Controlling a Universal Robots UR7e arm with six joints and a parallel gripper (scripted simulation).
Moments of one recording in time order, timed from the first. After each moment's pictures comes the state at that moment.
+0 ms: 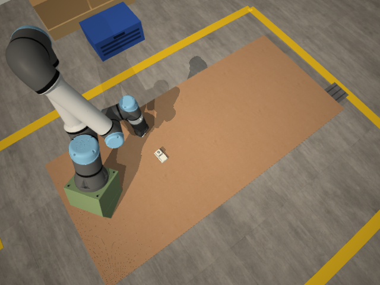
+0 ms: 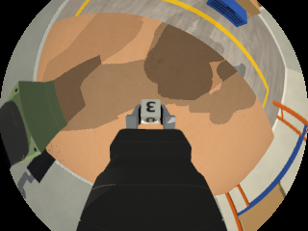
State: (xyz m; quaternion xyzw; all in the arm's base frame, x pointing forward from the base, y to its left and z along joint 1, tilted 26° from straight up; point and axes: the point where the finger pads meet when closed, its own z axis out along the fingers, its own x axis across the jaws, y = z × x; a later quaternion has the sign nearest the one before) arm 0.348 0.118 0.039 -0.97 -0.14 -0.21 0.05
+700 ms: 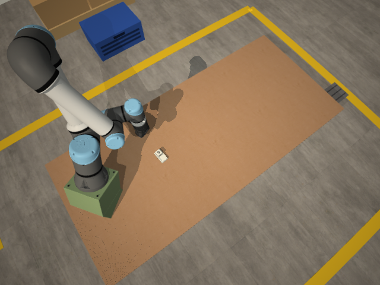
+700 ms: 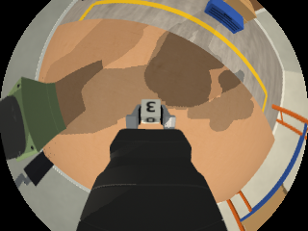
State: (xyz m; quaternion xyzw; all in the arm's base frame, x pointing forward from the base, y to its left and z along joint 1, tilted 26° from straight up) arm 0.347 0.120 0.039 -0.96 -0.16 -0.20 0.10
